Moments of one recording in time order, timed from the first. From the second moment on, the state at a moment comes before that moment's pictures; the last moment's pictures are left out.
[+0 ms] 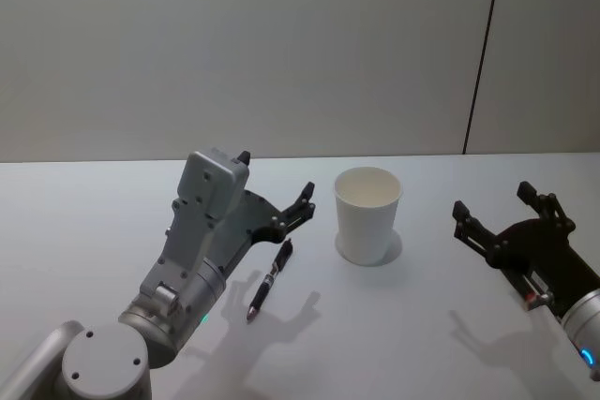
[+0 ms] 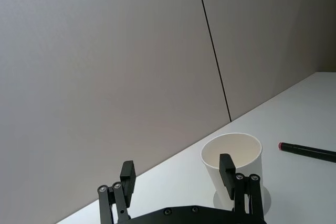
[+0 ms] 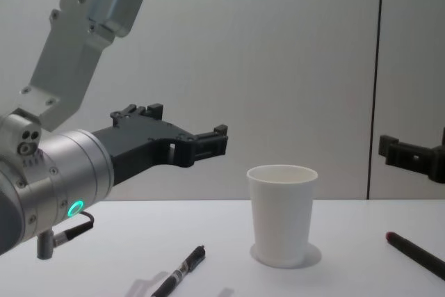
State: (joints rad) left arm -0.24 0.38 0.45 -1.63 -0.20 0.01 -0.01; right arm -0.01 0.34 -0.23 -1.77 0.29 0.03 0.07
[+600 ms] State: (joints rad) left arm -0.24 0.38 0.45 -1.63 -0.20 0.01 -0.01; right arm -0.01 0.34 -0.23 -1.77 0.29 0.03 0.07
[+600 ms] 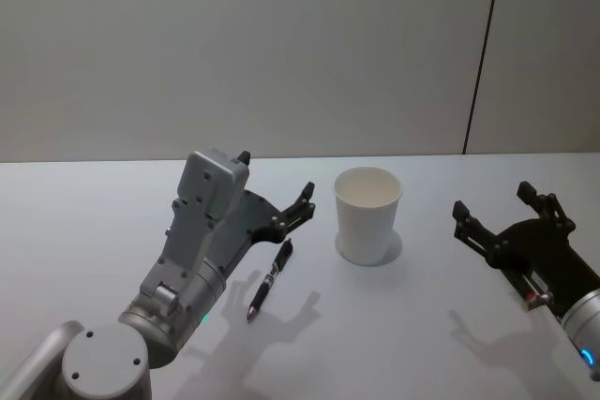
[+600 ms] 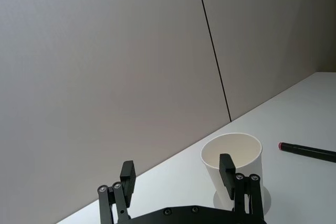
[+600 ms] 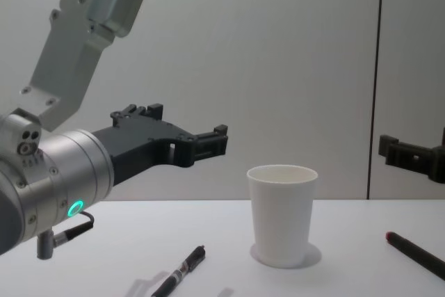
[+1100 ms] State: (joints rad) left arm -0.24 0.38 0.45 -1.63 -0.20 0.01 -0.01; right arm -0.01 0.34 -0.23 -1.77 0.29 0.03 0.07
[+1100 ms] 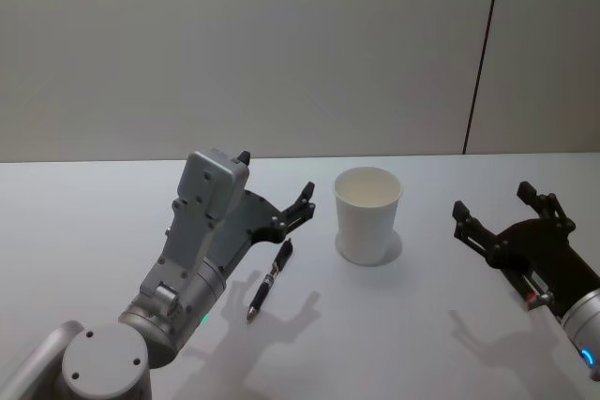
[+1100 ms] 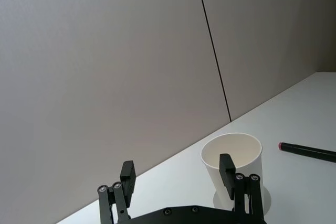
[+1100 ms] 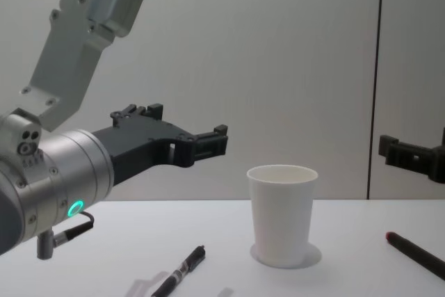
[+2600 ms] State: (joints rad) left arm -0.24 0.38 0.45 -1.63 -0.20 0.01 -0.01; right arm -0.09 0.43 -0.13 -1.85 0.34 0.25 -0.12
